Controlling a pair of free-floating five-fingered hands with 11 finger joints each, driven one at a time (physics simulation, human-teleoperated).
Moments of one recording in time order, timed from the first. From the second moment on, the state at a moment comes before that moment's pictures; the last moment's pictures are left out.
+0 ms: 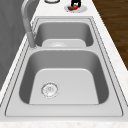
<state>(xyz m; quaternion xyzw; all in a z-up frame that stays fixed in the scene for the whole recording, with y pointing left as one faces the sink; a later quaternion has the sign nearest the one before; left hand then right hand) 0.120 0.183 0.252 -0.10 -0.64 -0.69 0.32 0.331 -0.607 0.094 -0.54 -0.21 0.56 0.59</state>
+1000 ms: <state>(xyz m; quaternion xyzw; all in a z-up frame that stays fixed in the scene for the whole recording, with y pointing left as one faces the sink) 0.120 0.183 0.252 -0.10 -0.64 -0.69 0.32 0.345 -0.616 0.175 -0.54 -0.20 0.57 0.59</state>
